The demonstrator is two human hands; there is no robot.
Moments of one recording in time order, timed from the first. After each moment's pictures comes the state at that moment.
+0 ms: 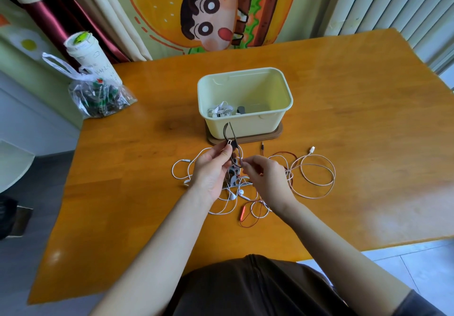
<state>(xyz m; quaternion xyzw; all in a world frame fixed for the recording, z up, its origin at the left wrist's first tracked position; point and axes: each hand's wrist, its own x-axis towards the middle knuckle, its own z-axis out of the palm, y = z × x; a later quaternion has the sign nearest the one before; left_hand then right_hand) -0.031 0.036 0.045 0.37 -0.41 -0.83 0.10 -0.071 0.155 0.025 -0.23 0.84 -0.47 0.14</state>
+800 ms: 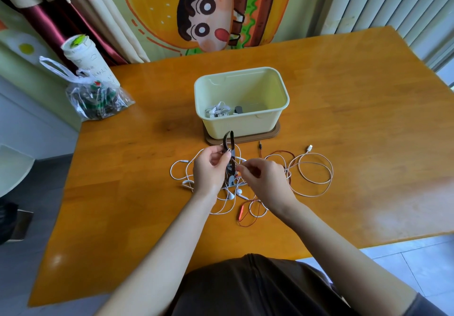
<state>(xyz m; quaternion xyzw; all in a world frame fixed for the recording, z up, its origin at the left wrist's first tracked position) -0.028 0.039 0.023 0.37 -0.72 -0.57 0.16 -0.067 0.162 0.036 -0.27 0.85 -0.44 0.13</state>
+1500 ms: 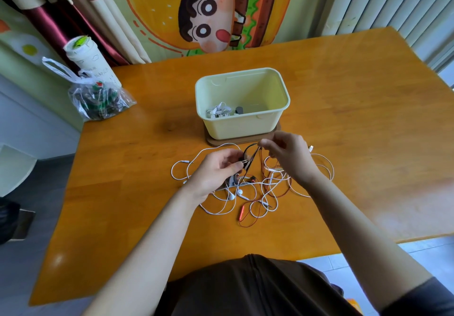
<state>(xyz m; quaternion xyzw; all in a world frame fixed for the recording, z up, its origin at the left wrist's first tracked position) -0.021 0.025 0.044 0.17 -0.73 -0.66 -0.05 -0.126 0.180 0.046 -0.26 0.82 -0.49 0.14</state>
